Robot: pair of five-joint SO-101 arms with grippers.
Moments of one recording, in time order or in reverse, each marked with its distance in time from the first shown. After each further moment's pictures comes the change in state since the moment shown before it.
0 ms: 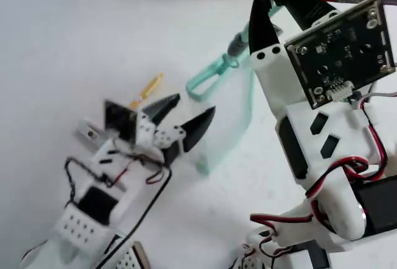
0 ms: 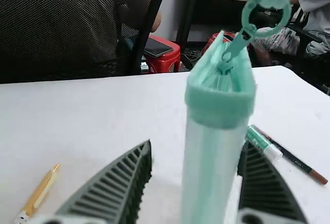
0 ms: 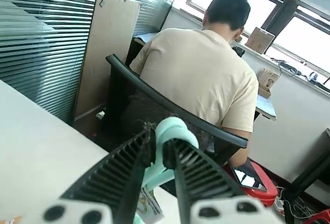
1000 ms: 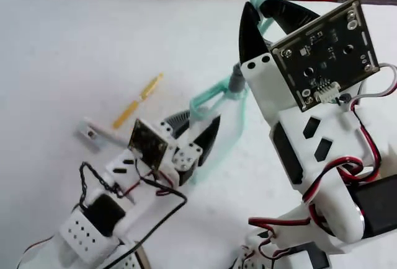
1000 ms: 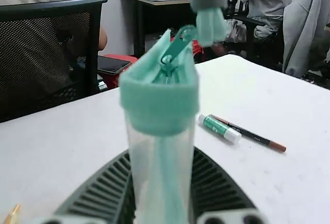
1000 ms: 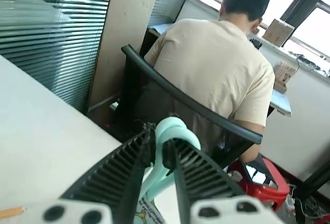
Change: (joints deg) left arm 11.1 -7.3 4.6 -1.1 -9.4; right arm -2.3 0.0 0.0 2.0 0.1
